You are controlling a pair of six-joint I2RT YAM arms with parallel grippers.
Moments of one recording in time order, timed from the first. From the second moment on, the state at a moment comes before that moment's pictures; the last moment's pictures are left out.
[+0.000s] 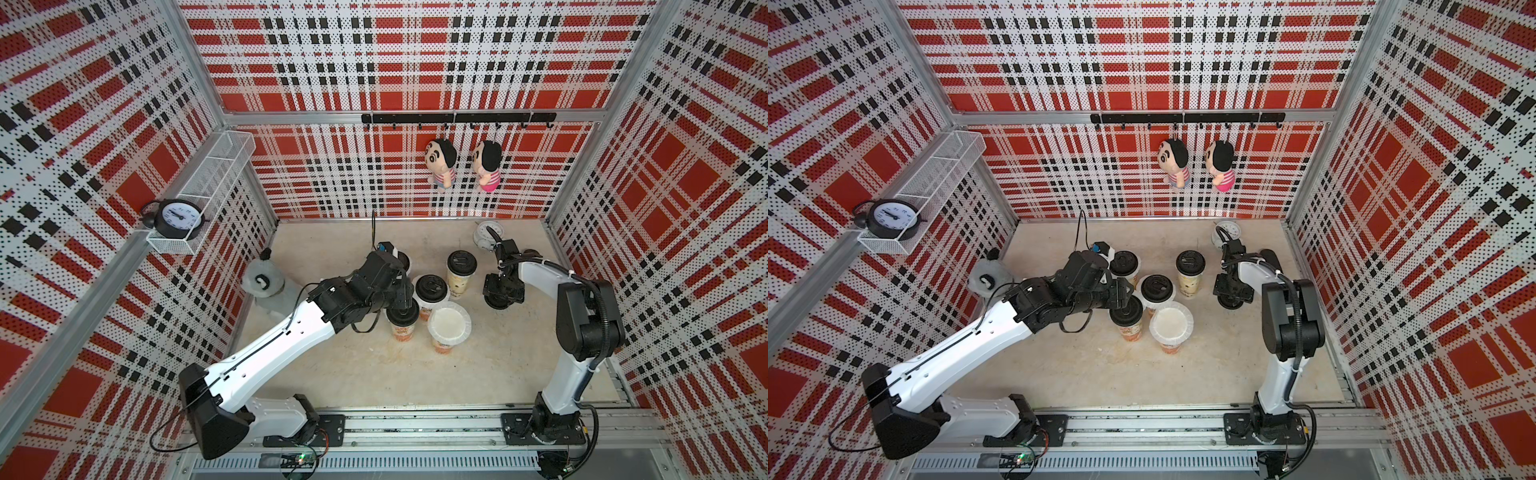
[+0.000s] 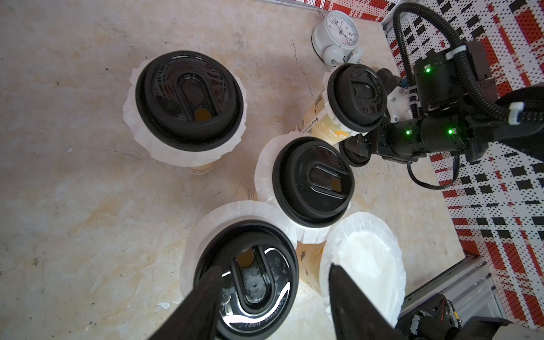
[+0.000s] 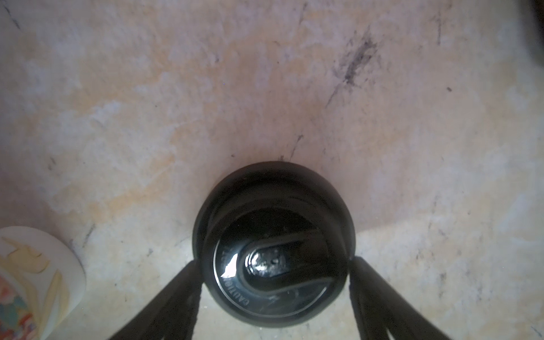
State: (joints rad) left arm -0.82 1.30 1.31 -0.78 -0.15 -0.65; right arm 0.13 1.87 1.25 -0.71 0.11 0.41
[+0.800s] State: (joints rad) left arm -0.82 1.30 1.31 -0.78 -0.14 -0.63; right arm 0.14 1.59 1.20 -0.79 0.10 0.39
